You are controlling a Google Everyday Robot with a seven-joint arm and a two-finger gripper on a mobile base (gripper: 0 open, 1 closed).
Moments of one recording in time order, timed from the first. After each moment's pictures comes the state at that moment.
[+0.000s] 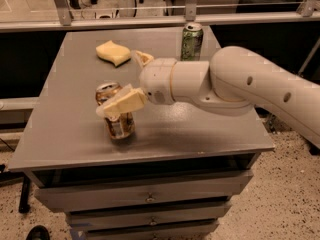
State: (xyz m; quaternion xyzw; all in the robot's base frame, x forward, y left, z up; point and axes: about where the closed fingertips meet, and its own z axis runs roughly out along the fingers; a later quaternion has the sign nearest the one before) arm 0.528 0.097 0.922 -0.50 0.60 0.31 0.54
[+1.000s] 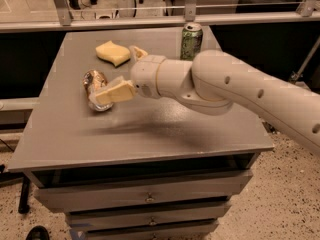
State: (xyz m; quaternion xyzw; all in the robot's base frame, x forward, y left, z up) arm 0.578 0.120 0.915 -0.46 0.61 0.29 0.57
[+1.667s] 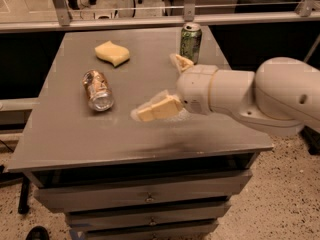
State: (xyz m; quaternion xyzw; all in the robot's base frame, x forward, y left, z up) arm 0.521 0.018 0.921 -0.46 0.64 0.24 0.56
